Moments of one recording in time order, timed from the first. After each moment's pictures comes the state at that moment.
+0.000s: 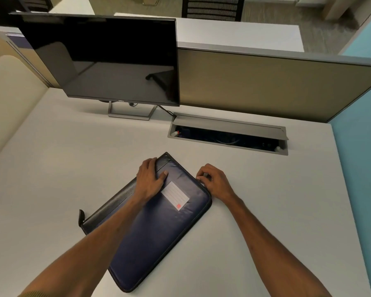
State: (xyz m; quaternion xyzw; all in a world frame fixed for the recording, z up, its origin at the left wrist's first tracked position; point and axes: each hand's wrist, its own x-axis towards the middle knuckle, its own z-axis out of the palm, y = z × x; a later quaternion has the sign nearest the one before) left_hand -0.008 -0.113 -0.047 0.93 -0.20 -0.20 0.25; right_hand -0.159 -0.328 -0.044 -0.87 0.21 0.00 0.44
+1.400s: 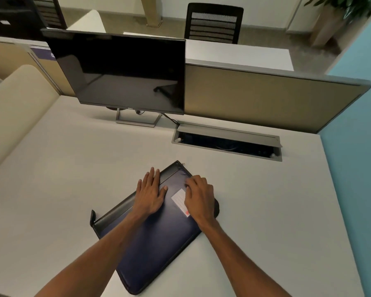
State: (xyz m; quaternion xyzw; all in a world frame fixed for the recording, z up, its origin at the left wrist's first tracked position) left_hand -0.043 -0.069 -0.044 0.93 -0.27 -0.23 0.12; right_hand -0.168 -0.223 -0.030 -0.94 0.27 -0.06 0.21
